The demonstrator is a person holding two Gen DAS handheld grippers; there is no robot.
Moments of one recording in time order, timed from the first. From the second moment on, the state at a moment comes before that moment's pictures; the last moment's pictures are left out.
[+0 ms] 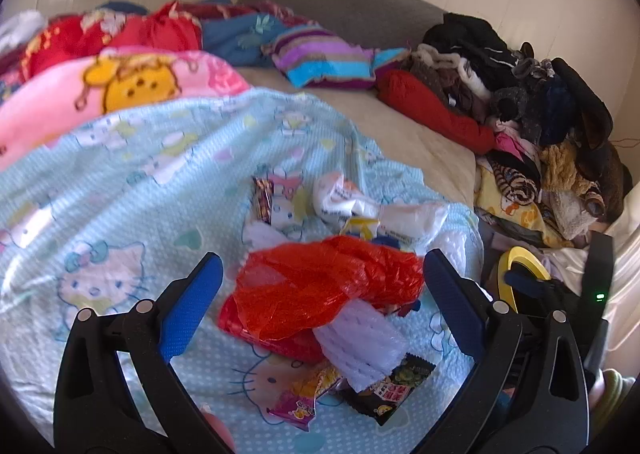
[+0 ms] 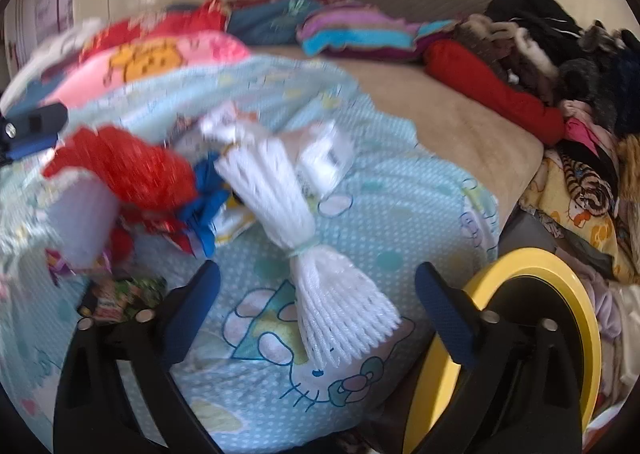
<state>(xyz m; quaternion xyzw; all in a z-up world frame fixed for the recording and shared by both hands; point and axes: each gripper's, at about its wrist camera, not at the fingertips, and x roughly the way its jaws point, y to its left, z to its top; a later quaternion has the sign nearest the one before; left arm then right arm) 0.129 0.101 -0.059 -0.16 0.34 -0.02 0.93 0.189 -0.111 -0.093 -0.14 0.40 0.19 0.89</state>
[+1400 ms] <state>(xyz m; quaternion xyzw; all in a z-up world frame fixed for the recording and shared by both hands) 0.106 0.038 -0.009 -0.14 0.28 -0.13 0.94 0.140 -0.173 -0.056 0.05 0.38 0.20 0.90</state>
